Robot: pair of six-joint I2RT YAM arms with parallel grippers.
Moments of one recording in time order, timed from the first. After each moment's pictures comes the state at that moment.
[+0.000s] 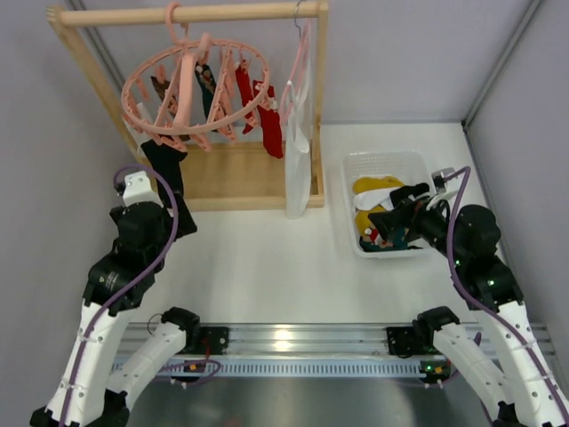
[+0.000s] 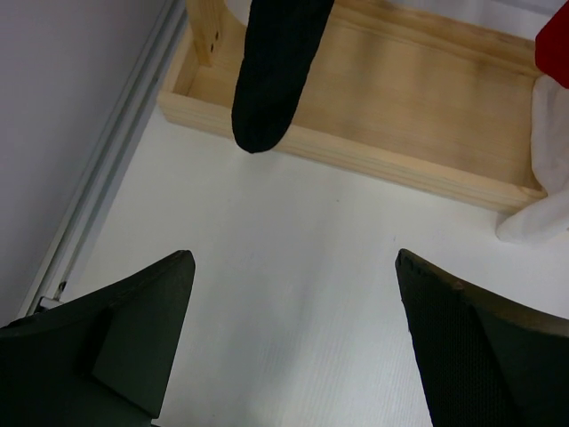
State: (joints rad) left arm -0.34 0.67 1.09 -0.92 -0.51 -0.37; right arm 0.29 0.57 0.81 -0.45 -0.26 0.33
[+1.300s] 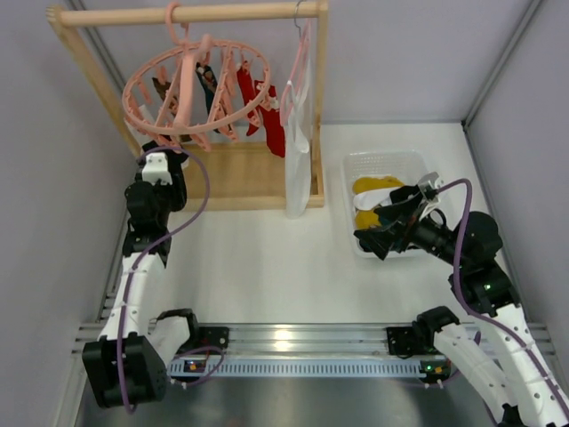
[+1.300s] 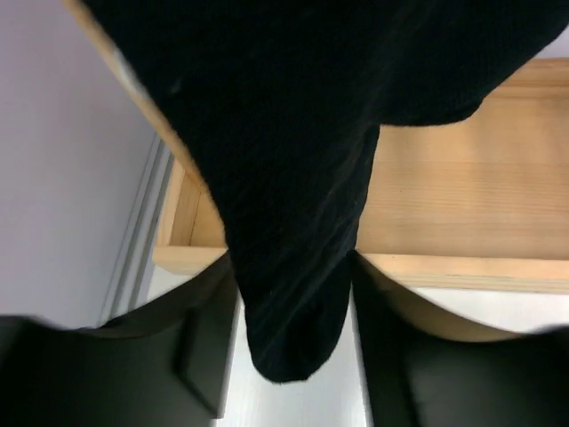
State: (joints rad) left arm 0.13 0.96 0.68 0.04 -0.01 0.09; right arm 0.34 0.54 0.75 -0.25 -0.60 0.33
